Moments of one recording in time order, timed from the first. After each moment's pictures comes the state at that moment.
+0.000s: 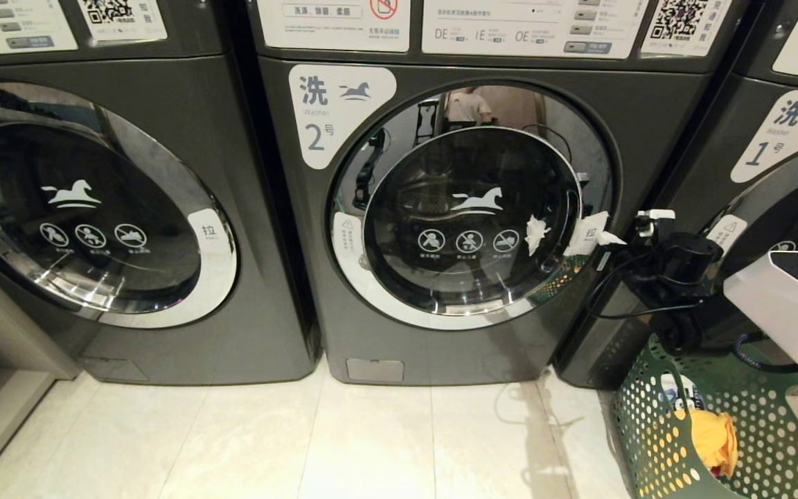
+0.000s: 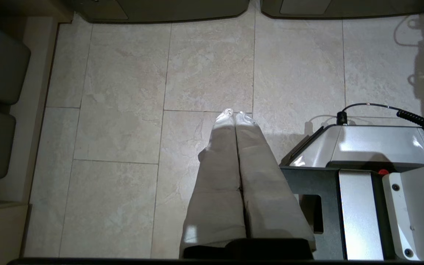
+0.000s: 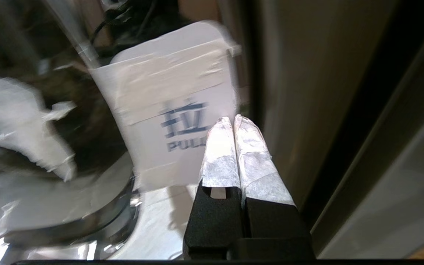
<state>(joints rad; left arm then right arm) 0.14 0.43 -1.14 1.21 0.00 0.17 -0.07 2.45 -1.39 -1.23 0.11 0.09</state>
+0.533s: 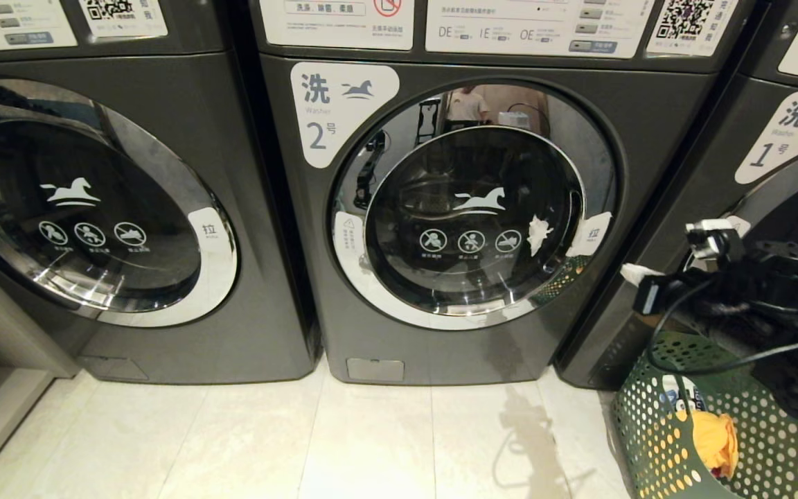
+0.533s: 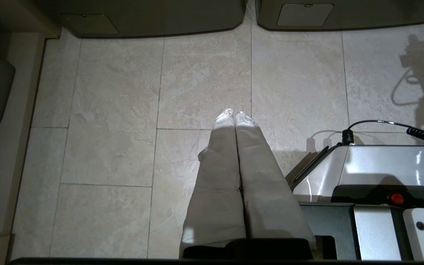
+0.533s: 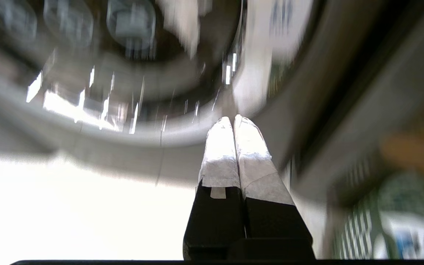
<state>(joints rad) 0.14 0.42 -0.81 0.85 -0.03 0.18 -0.06 1.89 -0.63 -1.16 0.22 0.02</state>
